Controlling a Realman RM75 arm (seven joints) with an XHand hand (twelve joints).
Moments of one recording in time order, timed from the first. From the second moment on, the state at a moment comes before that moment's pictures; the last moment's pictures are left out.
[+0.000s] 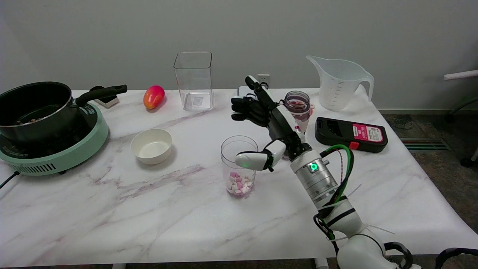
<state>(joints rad) -0.17 -1.19 -1.97 1.67 0.80 0.61 0.87</state>
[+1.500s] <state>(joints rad) -0.12 -1.24 -1.98 1.54 0.77 0.60 0.76</state>
